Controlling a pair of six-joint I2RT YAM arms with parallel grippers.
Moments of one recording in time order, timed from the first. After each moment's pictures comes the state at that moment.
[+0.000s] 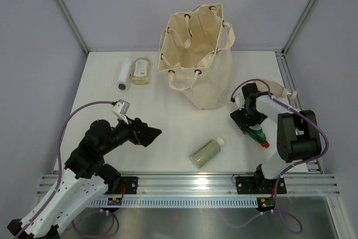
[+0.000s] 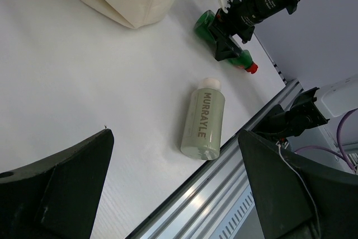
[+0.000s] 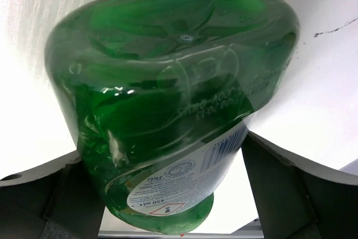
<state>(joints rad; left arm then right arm) -0.61 0.42 0.59 -0.42 0.23 -0.55 0.13 1.61 0.91 -0.69 0.11 -0.42</state>
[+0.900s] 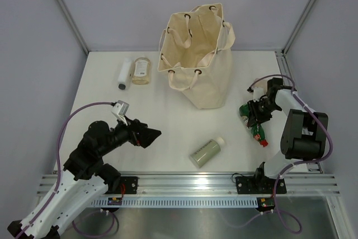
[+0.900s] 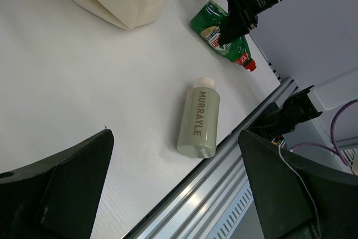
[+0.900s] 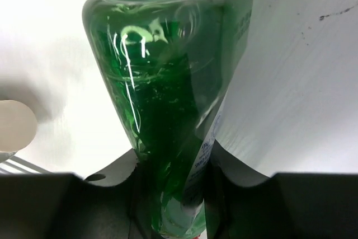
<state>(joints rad) -0.61 0.39 0.59 -0.42 0.25 -0.55 -0.15 1.61 1.01 -0.83 -0.33 -0.42</state>
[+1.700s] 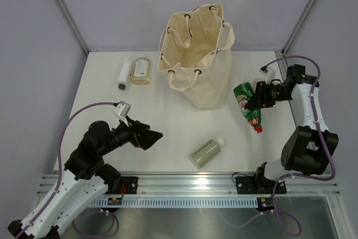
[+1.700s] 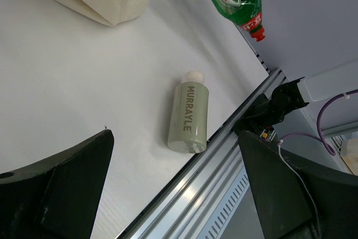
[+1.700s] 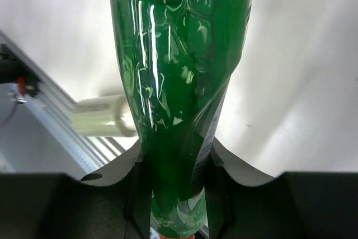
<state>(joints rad) -0.61 0.40 0.58 -0.40 0.32 -0.55 -0.27 1.49 1.24 -1.10 -0.79 -0.47</state>
